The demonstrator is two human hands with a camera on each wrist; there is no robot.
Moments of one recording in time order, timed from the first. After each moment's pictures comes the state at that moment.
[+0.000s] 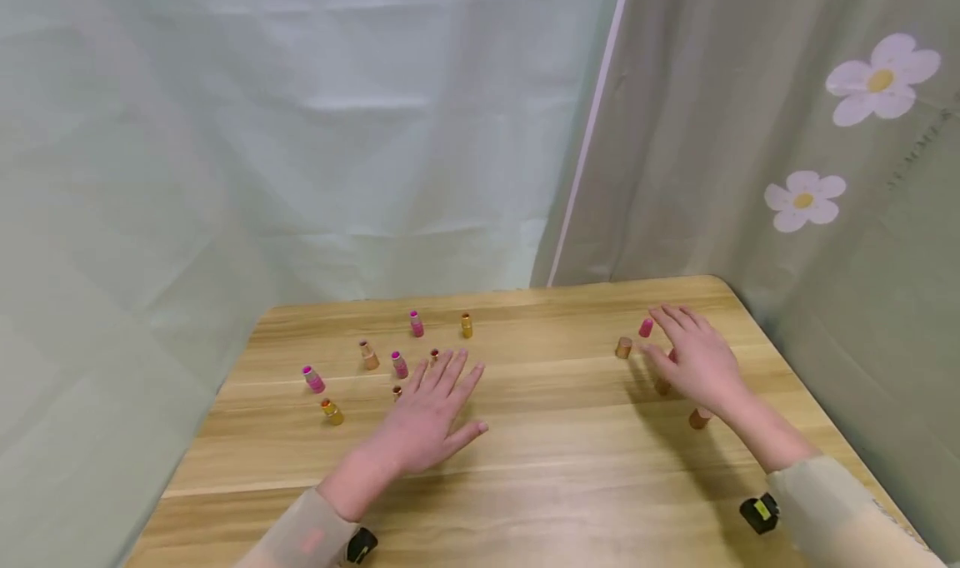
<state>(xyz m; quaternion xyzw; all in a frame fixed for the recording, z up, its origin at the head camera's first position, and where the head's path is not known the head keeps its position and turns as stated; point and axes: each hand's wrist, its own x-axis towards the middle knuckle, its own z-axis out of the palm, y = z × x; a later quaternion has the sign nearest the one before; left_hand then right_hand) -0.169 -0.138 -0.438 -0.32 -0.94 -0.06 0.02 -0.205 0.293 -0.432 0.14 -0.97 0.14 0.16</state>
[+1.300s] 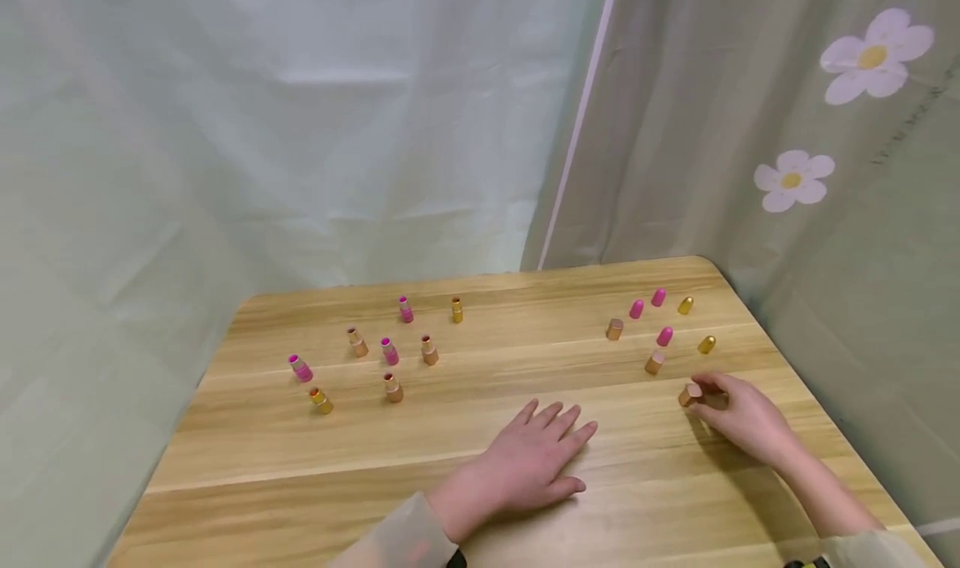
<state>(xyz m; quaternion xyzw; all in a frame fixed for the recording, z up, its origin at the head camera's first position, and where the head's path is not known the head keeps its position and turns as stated) -0.114 -0.015 -0.463 -0.46 -0.89 -0.01 -0.02 -0.132 0.354 -0.477 0.05 -0.96 0.29 0.01</state>
